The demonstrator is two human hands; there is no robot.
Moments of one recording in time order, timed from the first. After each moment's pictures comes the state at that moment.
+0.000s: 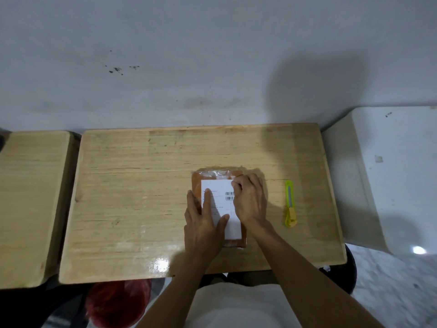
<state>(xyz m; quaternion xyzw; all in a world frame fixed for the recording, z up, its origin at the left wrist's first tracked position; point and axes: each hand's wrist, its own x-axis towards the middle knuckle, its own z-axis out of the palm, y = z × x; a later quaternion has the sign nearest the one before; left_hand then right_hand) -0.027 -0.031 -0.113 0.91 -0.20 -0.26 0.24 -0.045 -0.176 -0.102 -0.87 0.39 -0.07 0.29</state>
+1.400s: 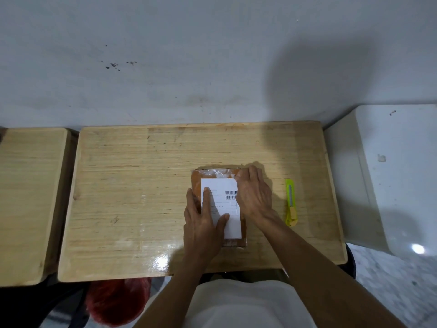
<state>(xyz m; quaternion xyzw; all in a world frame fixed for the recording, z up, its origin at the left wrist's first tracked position) -0.026 -0.033 -0.109 0.92 -0.20 -0.25 0.24 -0.036 -0.195 -0.101 -0.94 0.31 0.03 0.14</state>
